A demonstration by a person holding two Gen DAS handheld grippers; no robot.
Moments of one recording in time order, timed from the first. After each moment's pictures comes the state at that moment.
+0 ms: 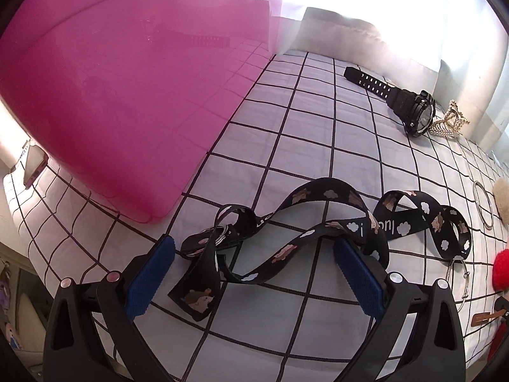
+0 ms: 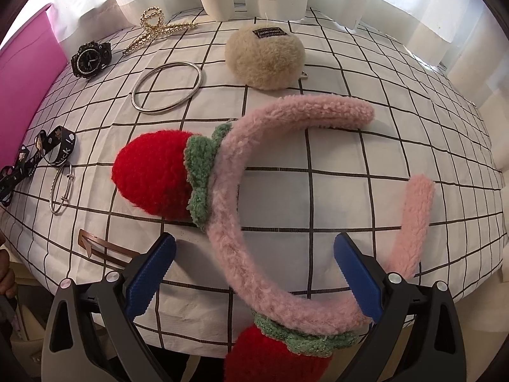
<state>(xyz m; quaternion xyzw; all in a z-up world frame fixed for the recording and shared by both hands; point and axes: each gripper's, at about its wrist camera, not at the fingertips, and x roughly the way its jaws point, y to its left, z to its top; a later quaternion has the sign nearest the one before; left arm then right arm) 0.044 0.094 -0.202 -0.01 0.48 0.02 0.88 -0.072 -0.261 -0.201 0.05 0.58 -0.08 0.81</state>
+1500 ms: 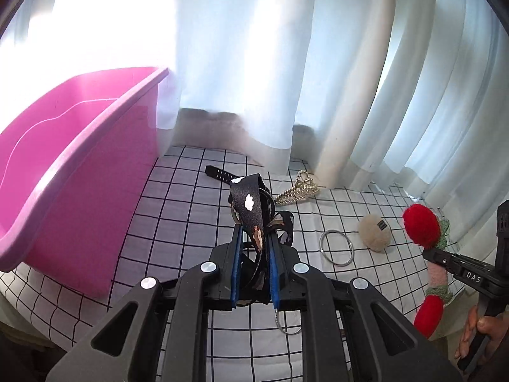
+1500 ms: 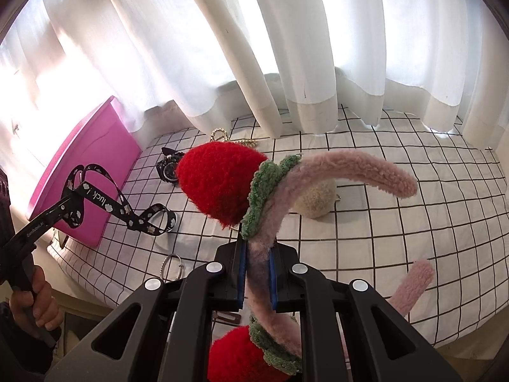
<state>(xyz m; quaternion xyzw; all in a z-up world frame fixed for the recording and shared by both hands) 0.024 0.030 -0.048 -0.04 0.38 -0.19 0.91 -0.065 -0.268 -0.077 0.14 0.44 0.02 0.89</state>
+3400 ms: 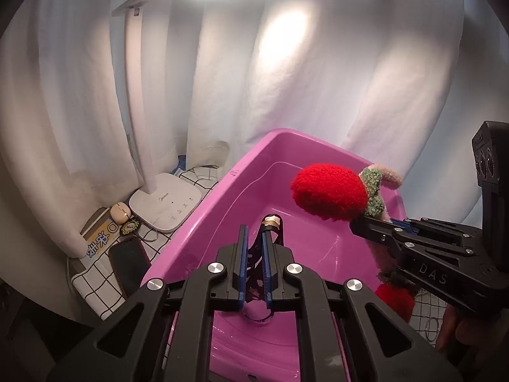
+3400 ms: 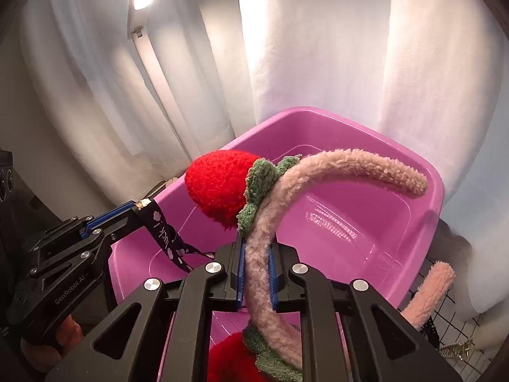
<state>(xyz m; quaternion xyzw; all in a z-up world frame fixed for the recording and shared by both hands) 0.106 0.307 0.017 -0.10 0.36 0.05 0.93 0.165 0.156 0.009 -0.04 0.43 0.32 0.84</state>
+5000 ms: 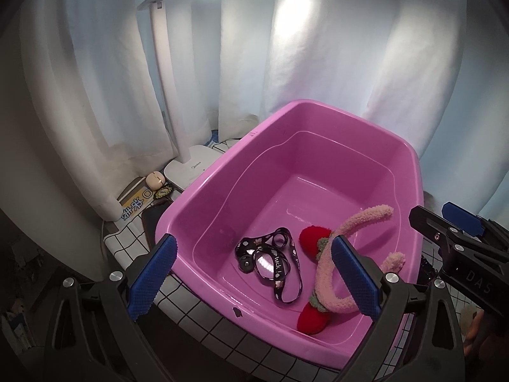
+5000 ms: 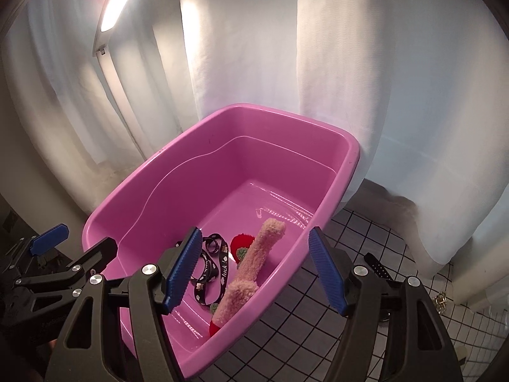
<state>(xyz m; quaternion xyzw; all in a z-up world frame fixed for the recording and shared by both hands) 0.071 0.266 0.024 -0.07 0.40 0.14 0.90 0.125 0.084 0.020 -0.03 0.41 0.22 0.88</state>
